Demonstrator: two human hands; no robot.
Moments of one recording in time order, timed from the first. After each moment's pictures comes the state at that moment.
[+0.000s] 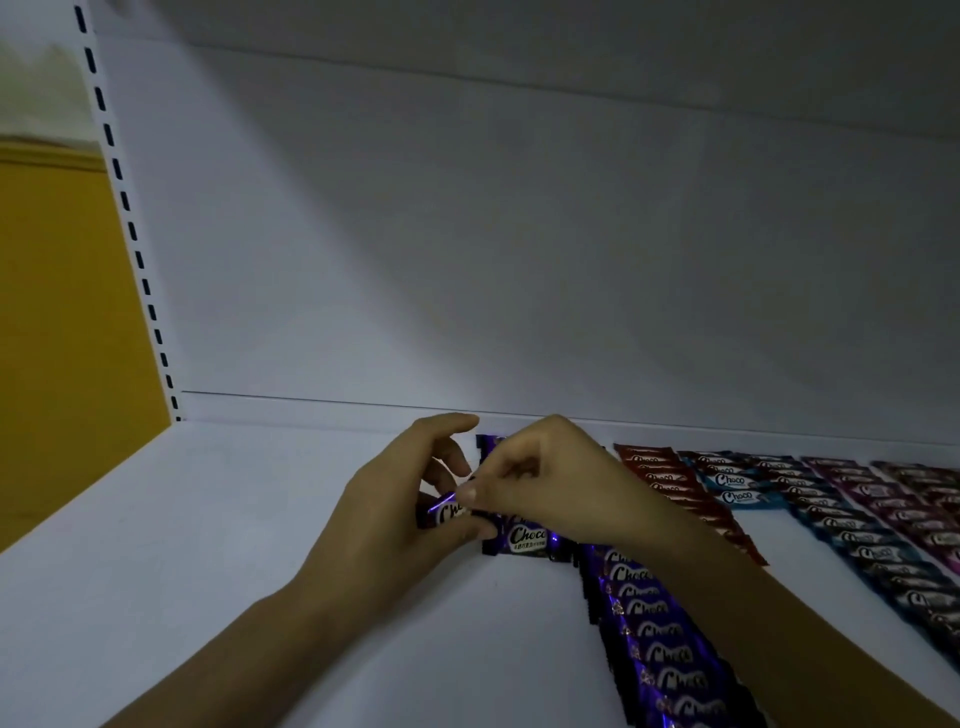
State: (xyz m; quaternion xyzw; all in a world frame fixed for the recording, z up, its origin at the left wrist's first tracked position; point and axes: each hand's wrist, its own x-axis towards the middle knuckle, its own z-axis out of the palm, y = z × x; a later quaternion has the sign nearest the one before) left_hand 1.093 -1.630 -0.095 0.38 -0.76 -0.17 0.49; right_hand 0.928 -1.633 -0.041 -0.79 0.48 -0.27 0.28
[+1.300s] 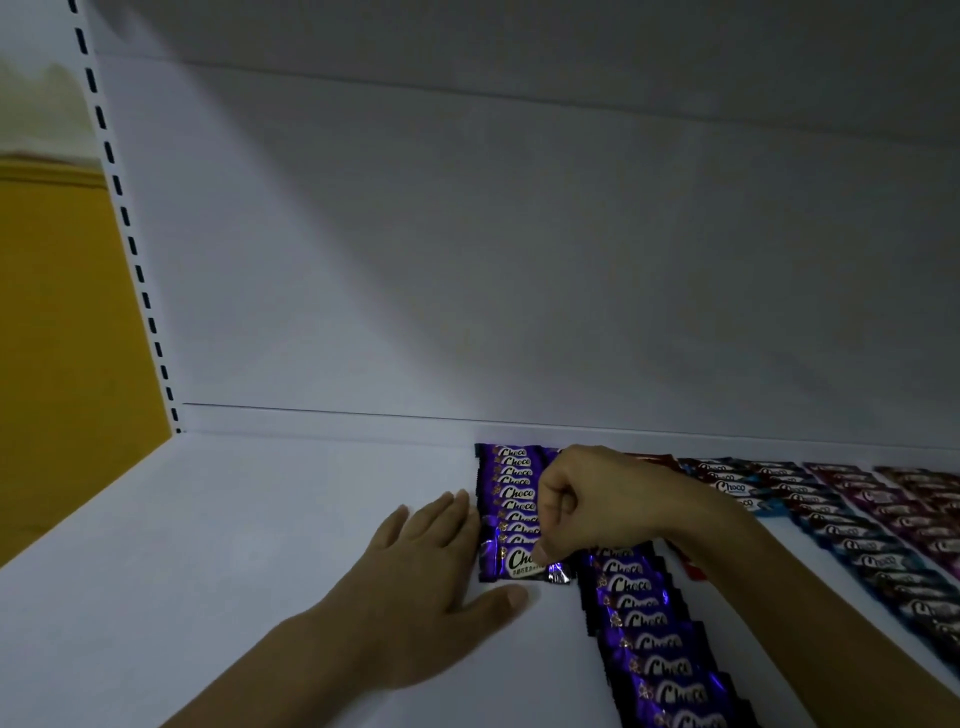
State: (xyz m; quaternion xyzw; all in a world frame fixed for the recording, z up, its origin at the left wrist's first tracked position) left_hand 1.083 -1.629 -0.120 0.50 -0.86 -0.08 0.05; right_hand 0.890 -1.649 -0.038 -0.79 0.57 -0.02 0.21
